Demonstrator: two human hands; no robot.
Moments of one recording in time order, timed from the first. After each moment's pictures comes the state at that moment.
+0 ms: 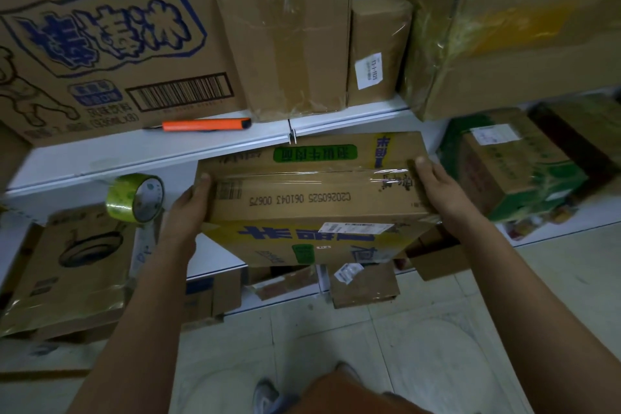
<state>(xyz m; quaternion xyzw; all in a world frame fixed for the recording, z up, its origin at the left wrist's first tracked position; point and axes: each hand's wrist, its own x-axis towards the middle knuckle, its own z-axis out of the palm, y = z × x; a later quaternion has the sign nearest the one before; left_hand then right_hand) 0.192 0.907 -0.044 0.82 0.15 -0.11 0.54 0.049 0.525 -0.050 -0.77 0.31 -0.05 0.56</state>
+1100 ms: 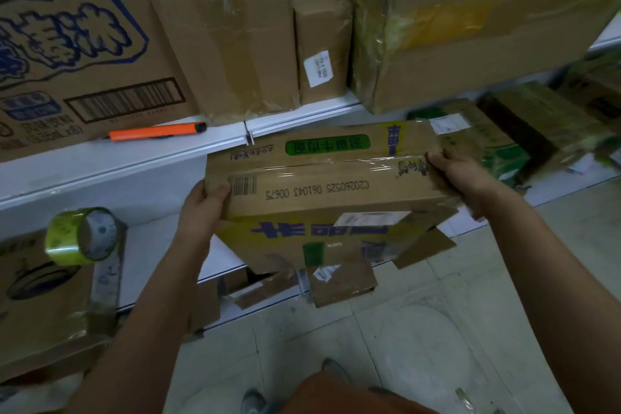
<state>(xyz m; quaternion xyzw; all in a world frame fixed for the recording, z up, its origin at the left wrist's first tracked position) 0.165 0.832 -0.044 0.79 0.03 -0.09 0.61 0.007 0.449 -0.027 -0.71 0.36 -0.04 0.60</state>
